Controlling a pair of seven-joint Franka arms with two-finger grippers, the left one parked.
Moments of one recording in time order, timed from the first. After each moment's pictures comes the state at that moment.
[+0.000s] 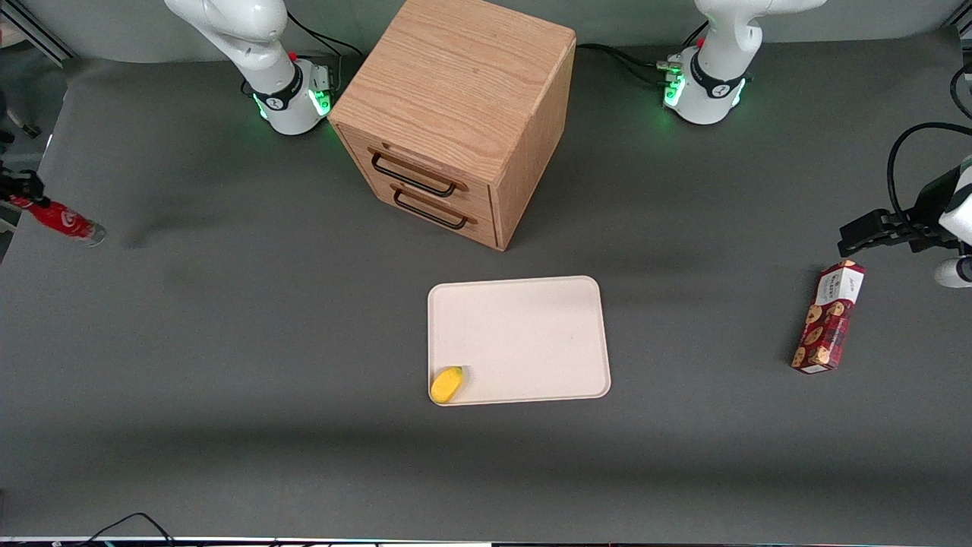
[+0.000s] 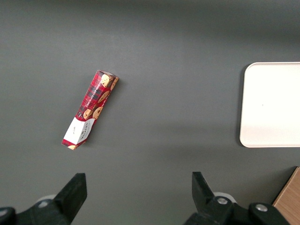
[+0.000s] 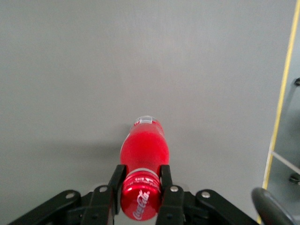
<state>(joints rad) -0.39 -0.07 -0.30 -2.13 -0.11 2.12 -0.69</state>
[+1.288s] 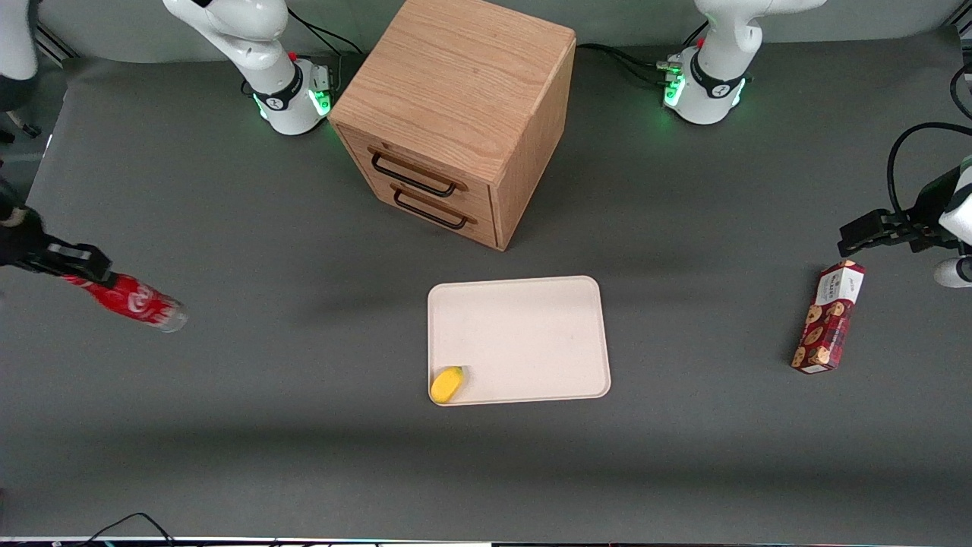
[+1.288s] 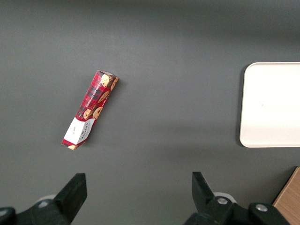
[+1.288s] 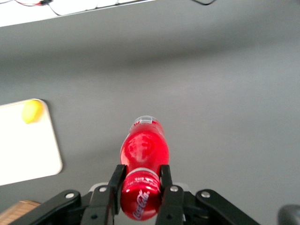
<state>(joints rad) -0.28 0.25 0.44 -1.29 -0.11 1.57 0.33</state>
